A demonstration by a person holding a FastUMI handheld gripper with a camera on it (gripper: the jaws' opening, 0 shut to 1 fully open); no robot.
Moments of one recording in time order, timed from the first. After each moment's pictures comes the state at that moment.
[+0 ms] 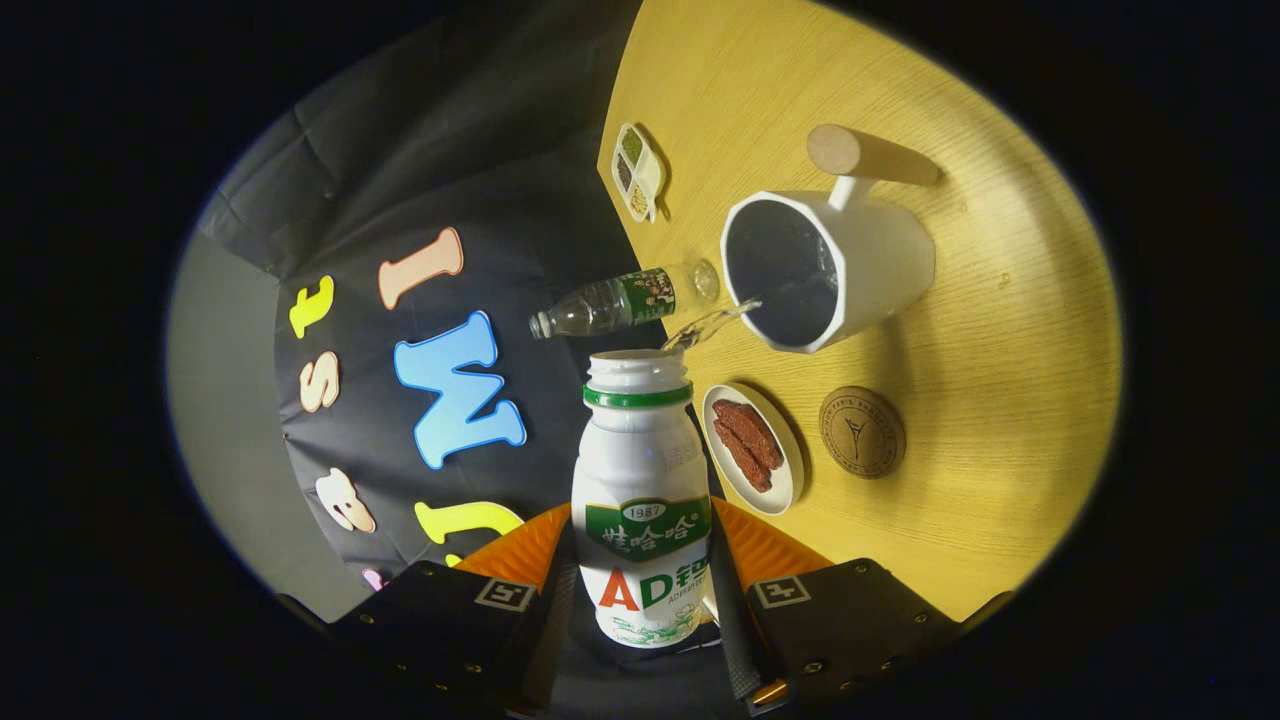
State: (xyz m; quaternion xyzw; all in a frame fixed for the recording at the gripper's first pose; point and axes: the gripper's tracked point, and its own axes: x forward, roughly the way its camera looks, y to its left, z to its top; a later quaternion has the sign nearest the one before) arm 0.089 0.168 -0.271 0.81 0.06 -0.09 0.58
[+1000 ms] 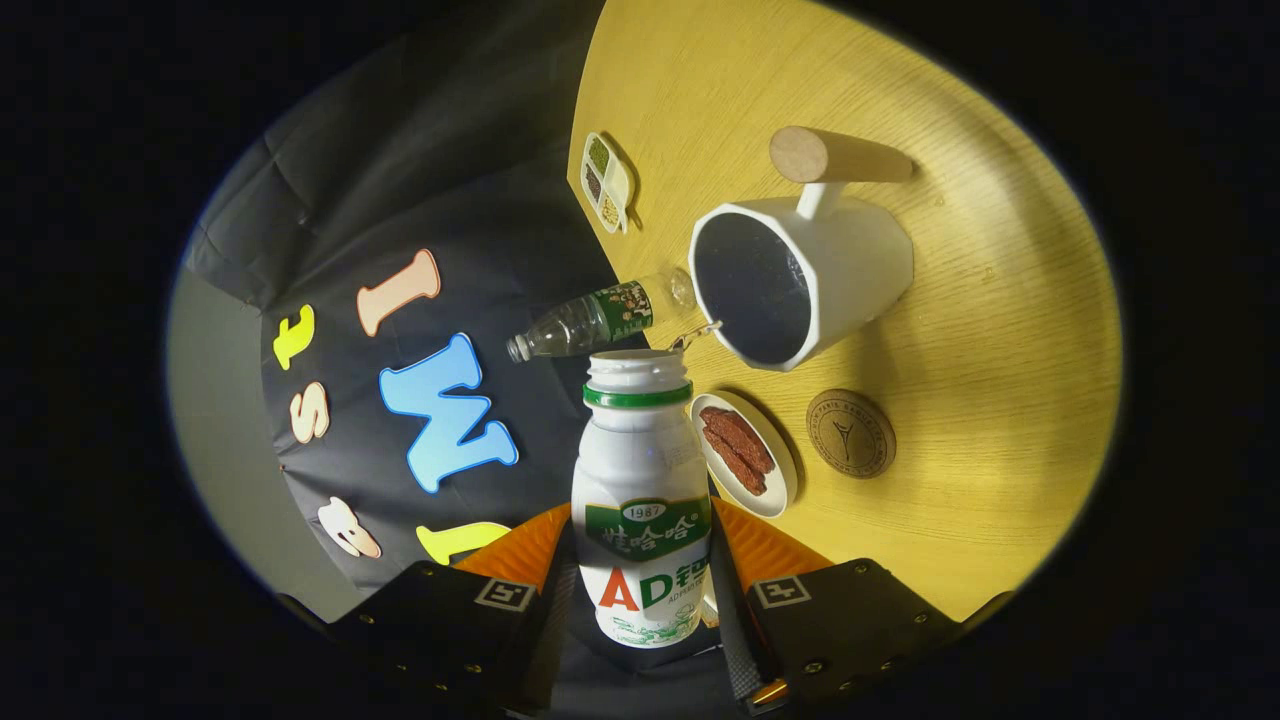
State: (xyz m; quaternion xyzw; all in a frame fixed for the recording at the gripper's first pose) arm 0.082 0.164 -0.276 0.83 0.06 -0.12 0.54
